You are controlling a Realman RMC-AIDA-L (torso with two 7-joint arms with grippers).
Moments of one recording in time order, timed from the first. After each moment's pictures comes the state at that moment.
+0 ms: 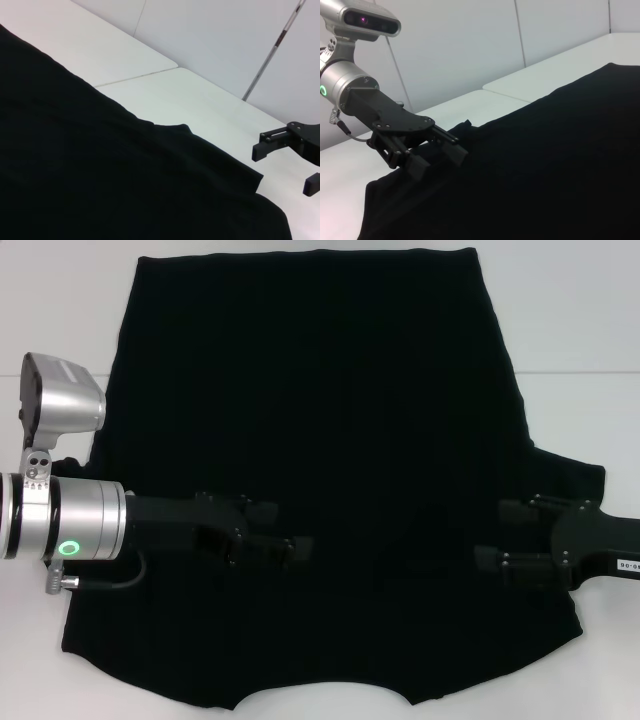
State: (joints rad) left arm -0.62 -2.10 0.77 0.73 2.13 1.46 -1.71; right arm 0.53 2.08 -0.52 -0.69 -2.17 -1.56 1.36
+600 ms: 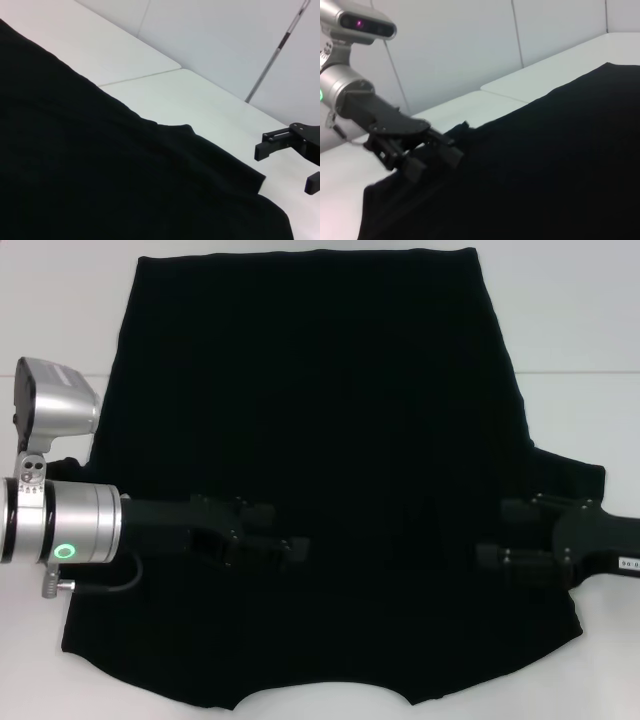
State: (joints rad) left arm -0.61 -2.11 0.76 0.73 2.13 1.46 -1.71; right arm 0.53 2.08 -0.52 -0.69 -2.16 -1.55 1.37
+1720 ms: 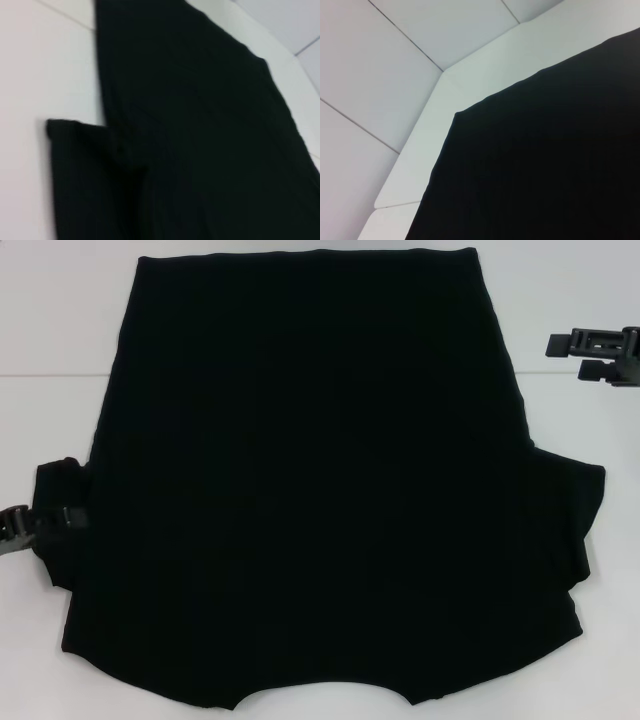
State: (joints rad) left arm -0.48 -2.04 0.31 0.88 2.40 1.48 -2.25; right arm 0.72 1.89 -0.57 -0.70 -2.14 -1.32 2.36
